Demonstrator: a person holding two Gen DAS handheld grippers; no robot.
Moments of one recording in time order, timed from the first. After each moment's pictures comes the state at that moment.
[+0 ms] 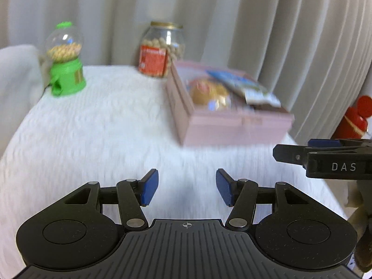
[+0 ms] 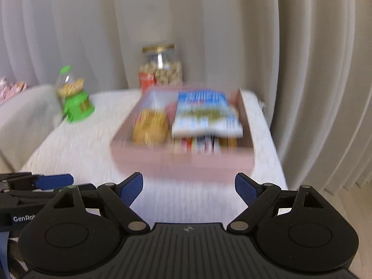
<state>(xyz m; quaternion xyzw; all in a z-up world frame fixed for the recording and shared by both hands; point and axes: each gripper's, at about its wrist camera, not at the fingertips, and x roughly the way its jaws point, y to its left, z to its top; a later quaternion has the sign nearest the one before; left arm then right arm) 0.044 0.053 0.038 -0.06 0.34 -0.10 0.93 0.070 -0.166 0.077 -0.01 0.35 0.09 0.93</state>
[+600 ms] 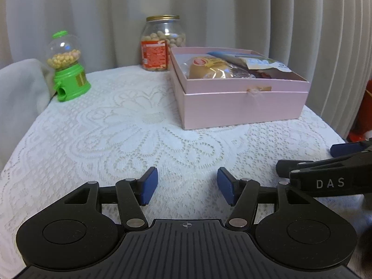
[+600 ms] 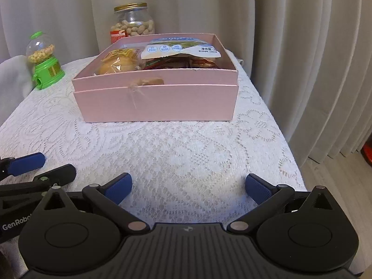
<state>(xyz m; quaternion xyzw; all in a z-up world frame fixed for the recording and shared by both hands) 0.049 0.015 0.010 0.02 0.33 -0.04 0.94 0.063 -0.172 0.012 -0.01 0.39 0.03 0.92</state>
